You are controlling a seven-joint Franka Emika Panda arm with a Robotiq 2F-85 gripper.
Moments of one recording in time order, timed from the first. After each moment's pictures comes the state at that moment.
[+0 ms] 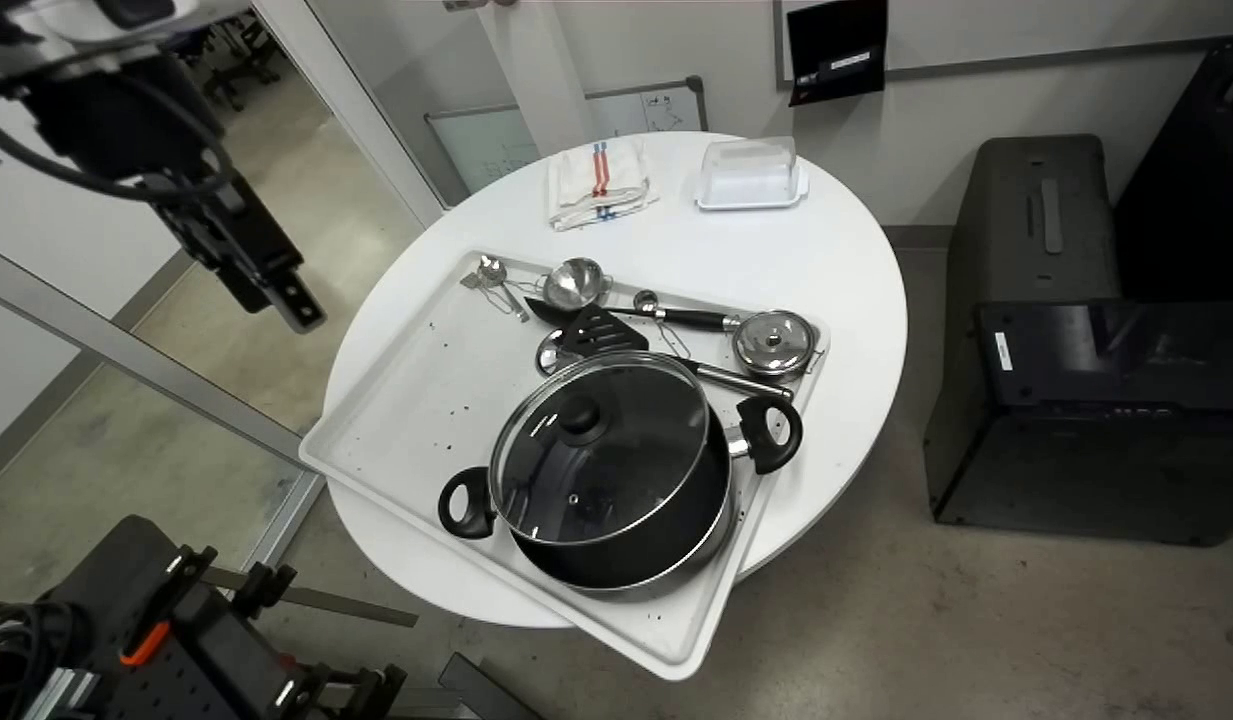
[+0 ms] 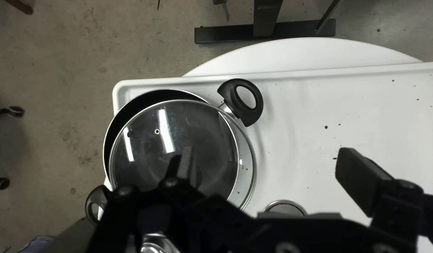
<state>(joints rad) -0.06 -0.06 0.01 -2.39 -0.20 2.10 0.10</state>
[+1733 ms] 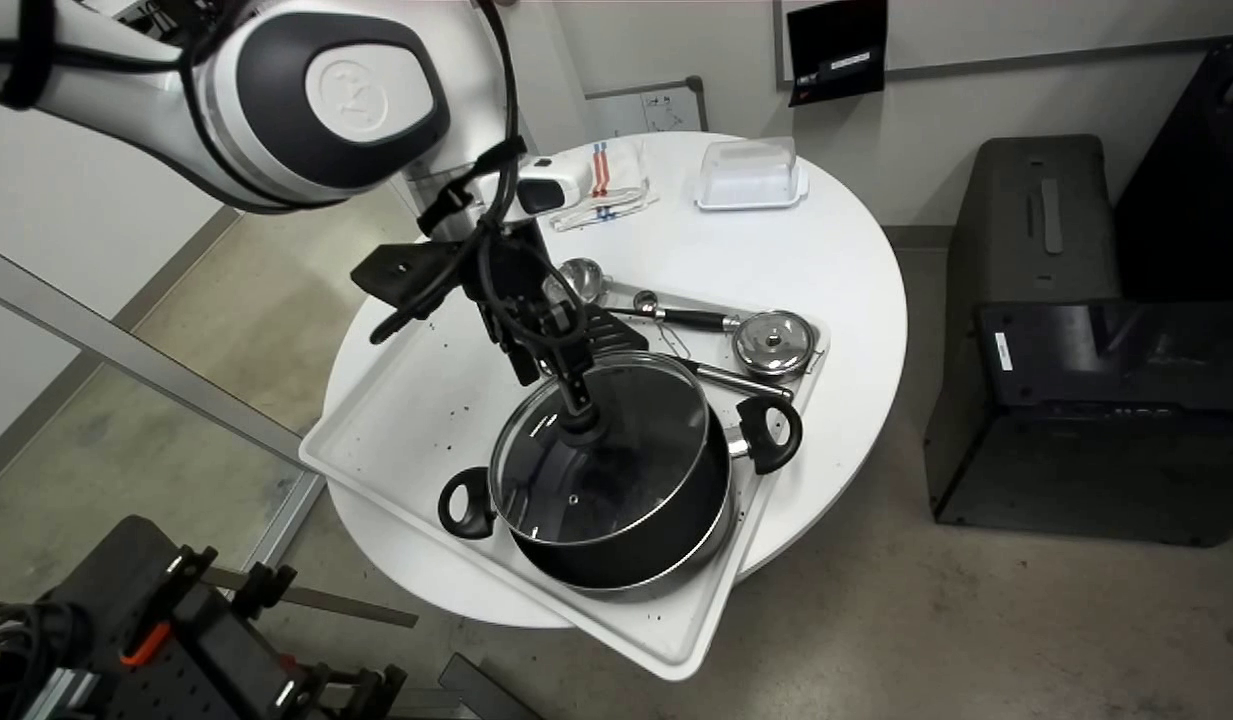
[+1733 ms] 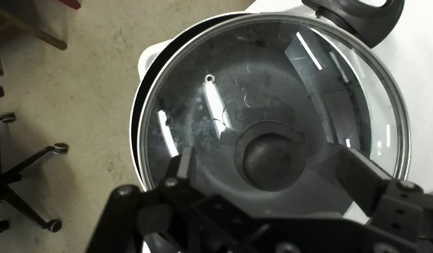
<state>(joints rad) -0.07 0.58 -0.15 -1.99 -0.29 2.26 0.25</state>
